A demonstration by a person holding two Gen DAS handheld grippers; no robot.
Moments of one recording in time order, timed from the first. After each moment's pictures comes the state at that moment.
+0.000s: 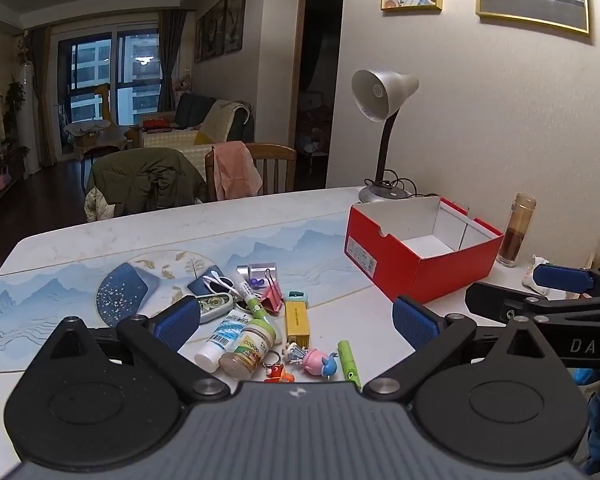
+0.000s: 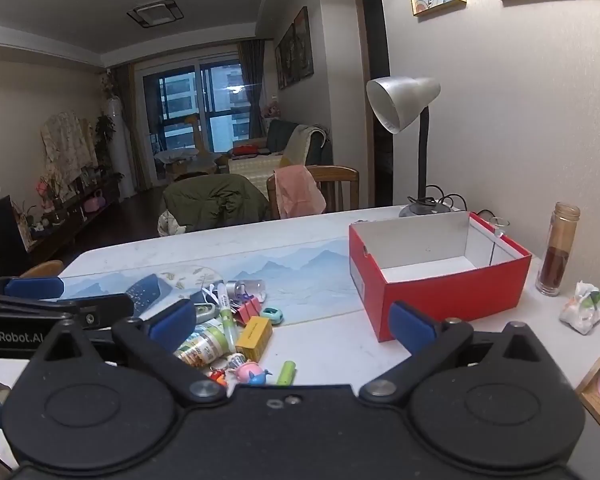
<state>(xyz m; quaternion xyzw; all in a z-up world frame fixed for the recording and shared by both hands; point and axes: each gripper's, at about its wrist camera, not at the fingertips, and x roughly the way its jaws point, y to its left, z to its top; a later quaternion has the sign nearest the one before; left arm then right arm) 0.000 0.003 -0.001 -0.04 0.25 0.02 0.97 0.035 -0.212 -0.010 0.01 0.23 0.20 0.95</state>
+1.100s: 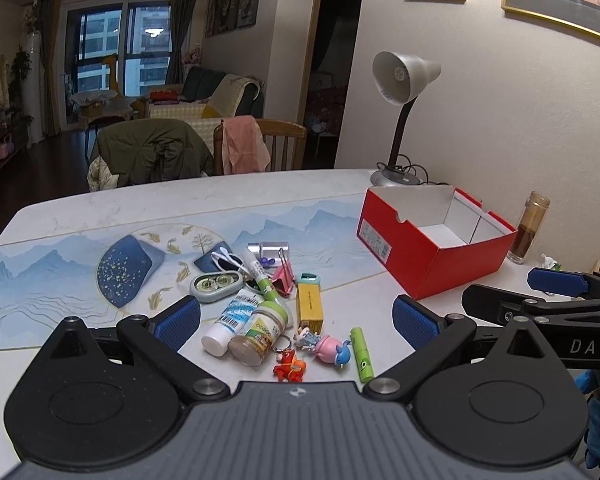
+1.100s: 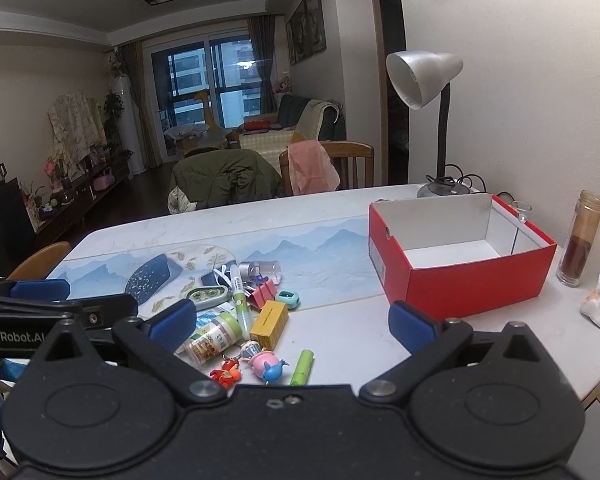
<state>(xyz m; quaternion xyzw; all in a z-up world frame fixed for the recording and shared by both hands) 0.016 0.028 -0.015 -0.07 0.28 0.02 0.96 0.064 -0.191 -0.020 0.00 0.27 0.22 0.94</state>
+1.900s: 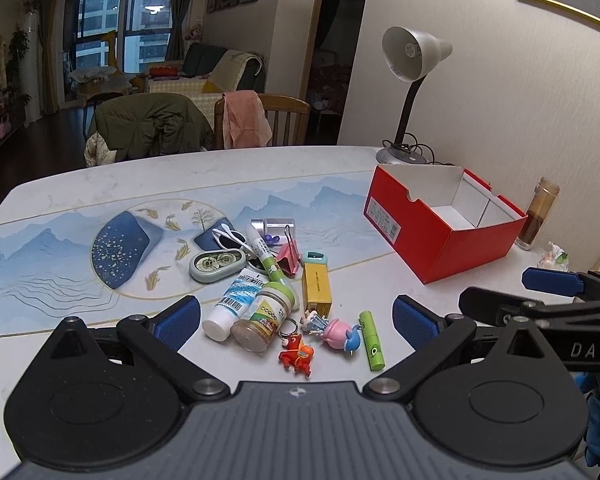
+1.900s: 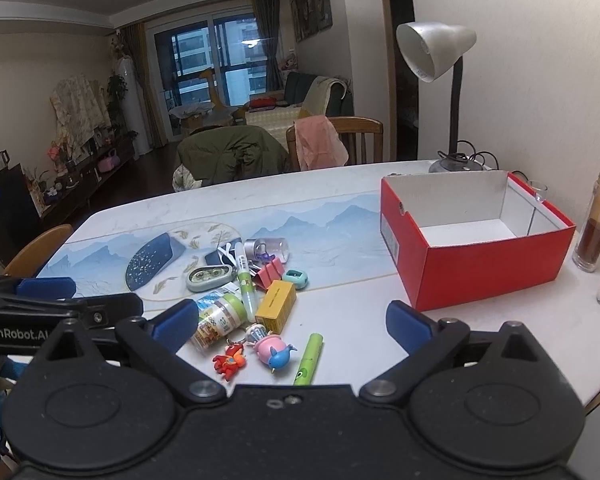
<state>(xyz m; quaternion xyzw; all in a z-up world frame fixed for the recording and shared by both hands) 0.037 0.041 -0.033 -0.08 0.31 0.02 0.95 0.081 -0.180 -0.036 -0.01 0.30 0.23 0.92</state>
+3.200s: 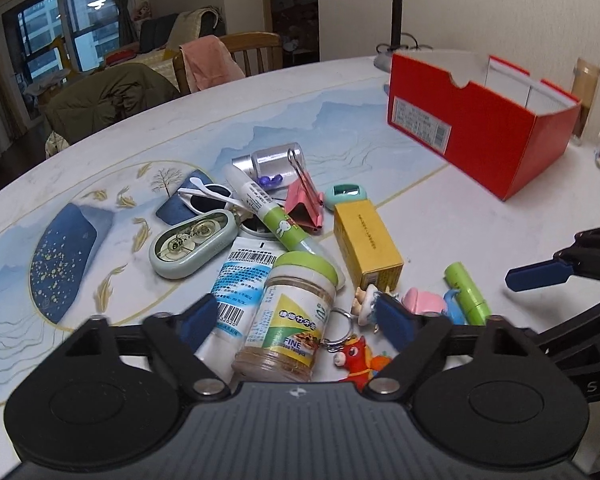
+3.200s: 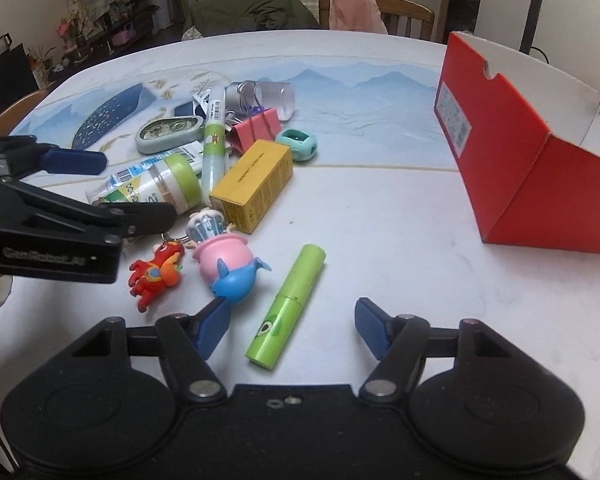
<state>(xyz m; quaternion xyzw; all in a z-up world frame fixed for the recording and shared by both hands) 0.162 0.044 -0.151 0.04 0.40 -0.01 0.92 0.177 -0.138 -0.164 -0.11 0.45 0.26 0.85</state>
